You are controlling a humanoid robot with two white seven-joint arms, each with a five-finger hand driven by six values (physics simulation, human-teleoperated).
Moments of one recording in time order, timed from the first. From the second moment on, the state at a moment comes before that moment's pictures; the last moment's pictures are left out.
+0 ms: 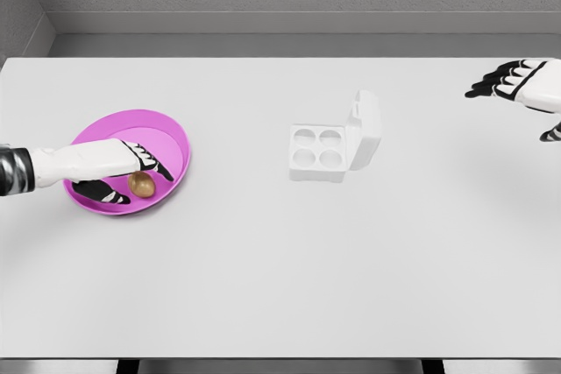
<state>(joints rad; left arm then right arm) -0.57 0.91 -0.74 -1.38 -0.25 -0.61 -0.48 -0.48 -1.08 0.29 -1.56 0.31 -0.61 0.61</state>
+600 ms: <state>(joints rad) -0.57 0.90 -0.75 -1.37 -0.26 -0.61 -0.48 -0.48 -1.08 0.30 -1.56 0.30 -0.61 0.61</state>
